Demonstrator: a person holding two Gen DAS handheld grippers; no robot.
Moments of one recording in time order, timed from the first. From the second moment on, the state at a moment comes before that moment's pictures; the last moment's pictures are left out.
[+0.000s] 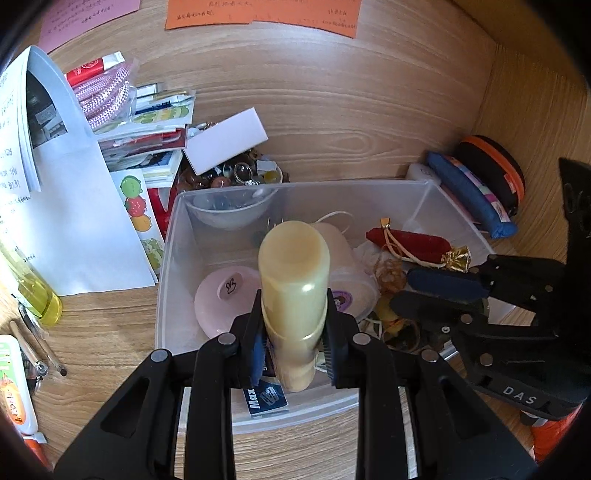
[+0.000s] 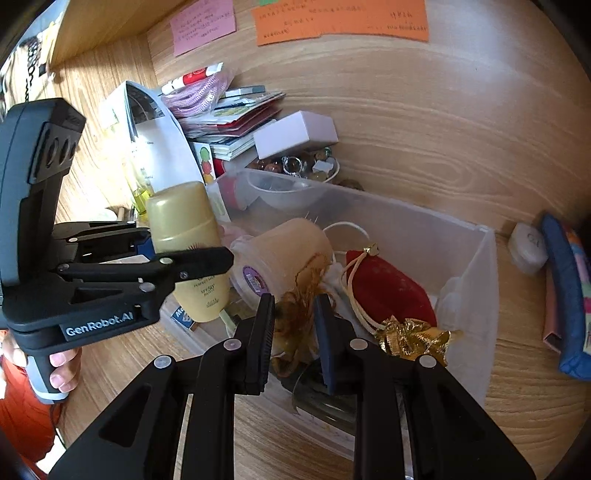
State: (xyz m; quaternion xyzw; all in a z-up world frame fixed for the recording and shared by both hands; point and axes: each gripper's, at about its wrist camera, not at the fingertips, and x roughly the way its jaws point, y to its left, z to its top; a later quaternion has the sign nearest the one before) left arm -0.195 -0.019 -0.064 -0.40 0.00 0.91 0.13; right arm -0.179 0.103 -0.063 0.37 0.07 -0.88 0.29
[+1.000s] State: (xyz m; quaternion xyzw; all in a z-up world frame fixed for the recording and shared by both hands) left arm -0.151 -0.029 -0.020 -0.30 0.03 0.95 0.05; right arm -0.150 0.114 -0.024 0.28 0.09 -0.92 0.26
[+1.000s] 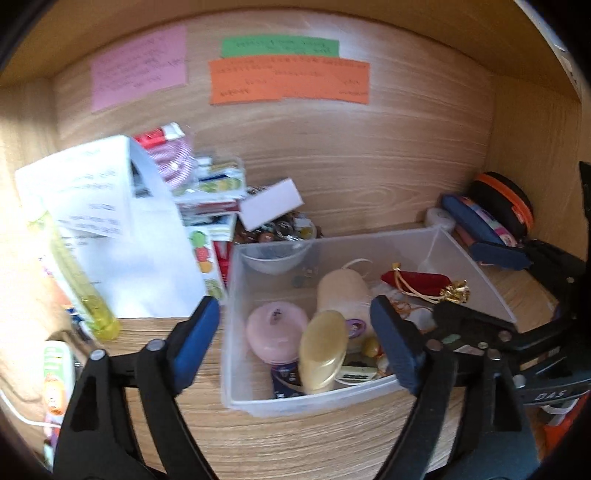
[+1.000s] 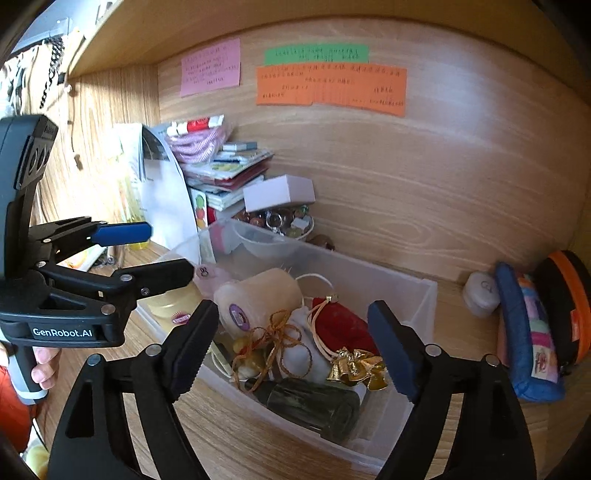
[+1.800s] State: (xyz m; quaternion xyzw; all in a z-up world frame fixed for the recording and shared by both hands) left arm -0.051 -0.010 0.025 -0.22 0.03 0.97 0.03; right arm -0.067 0.150 0.013 0.24 0.07 -0.95 0.20
